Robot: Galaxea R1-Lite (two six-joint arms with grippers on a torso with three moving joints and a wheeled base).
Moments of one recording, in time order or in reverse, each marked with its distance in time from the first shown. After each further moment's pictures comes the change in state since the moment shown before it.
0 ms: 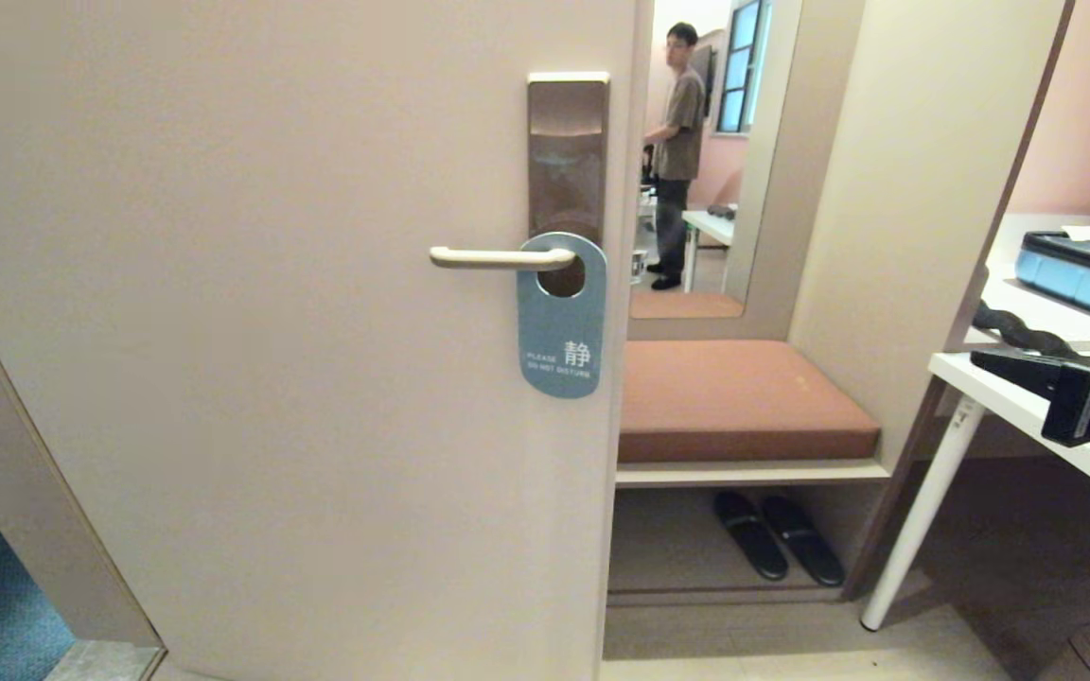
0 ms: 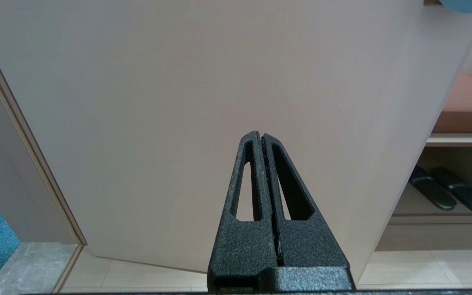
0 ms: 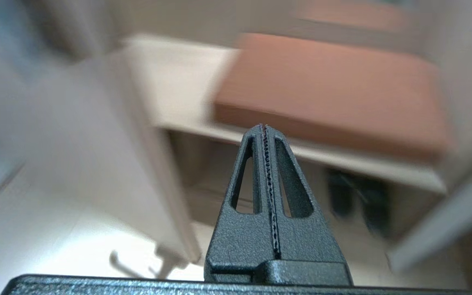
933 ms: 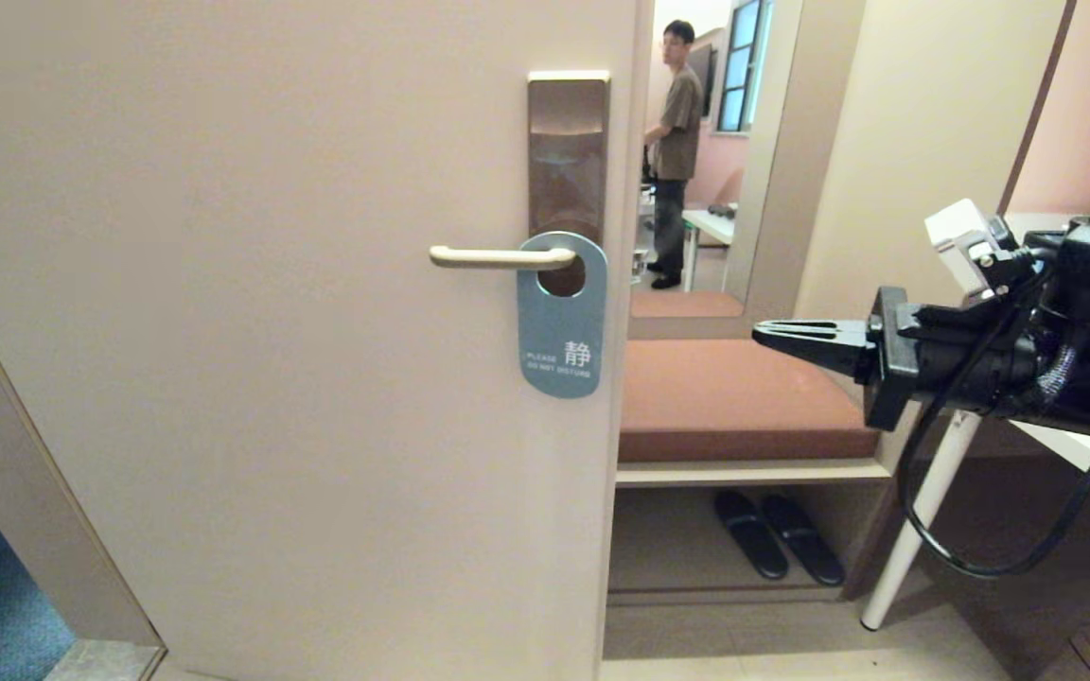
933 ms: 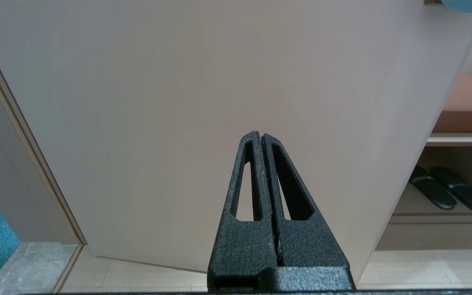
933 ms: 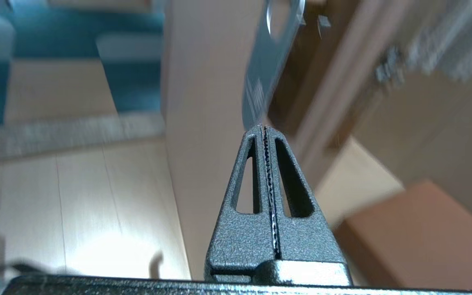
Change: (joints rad) left arm 0.000 0.000 0.000 0.000 0.000 0.000; right arm 0.271 0.342 -0.125 -0.405 0.500 -0.132
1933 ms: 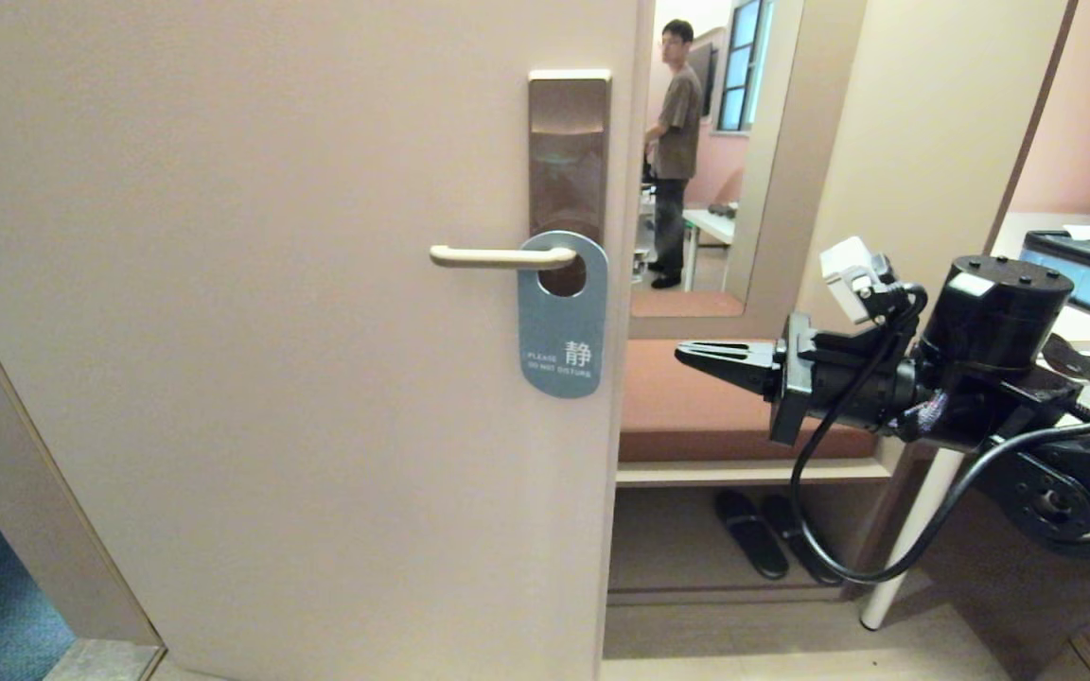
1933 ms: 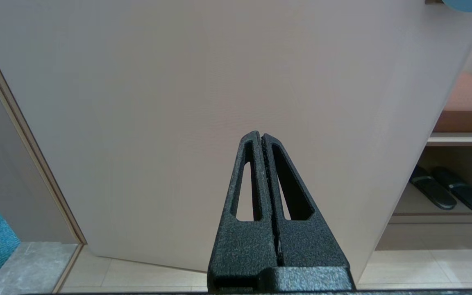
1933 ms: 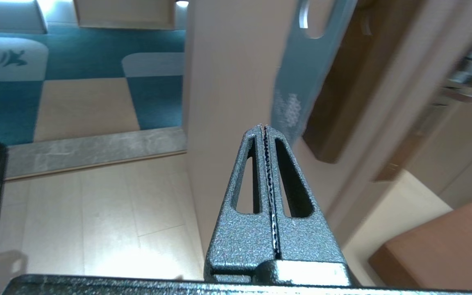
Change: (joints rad) left arm 0.000 0.000 0.000 0.000 0.000 0.000; right arm 0.132 0.161 0.020 -0.246 -0.075 0.109
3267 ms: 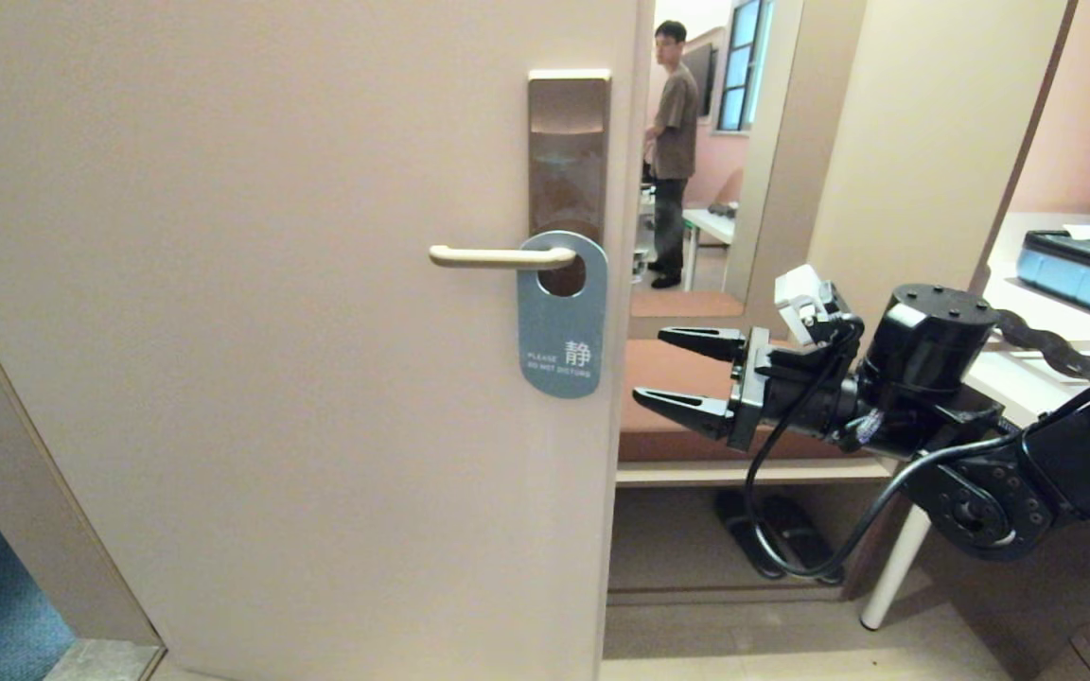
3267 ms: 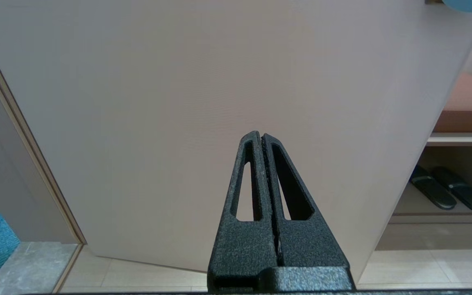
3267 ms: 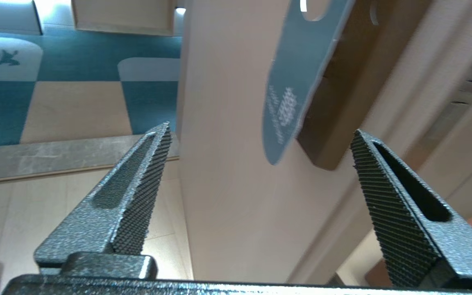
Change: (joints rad) left arm 0.000 0.000 0.000 0.000 0.000 0.000; right arm 0.031 0.143 -0.018 -0.172 -0.015 0.001
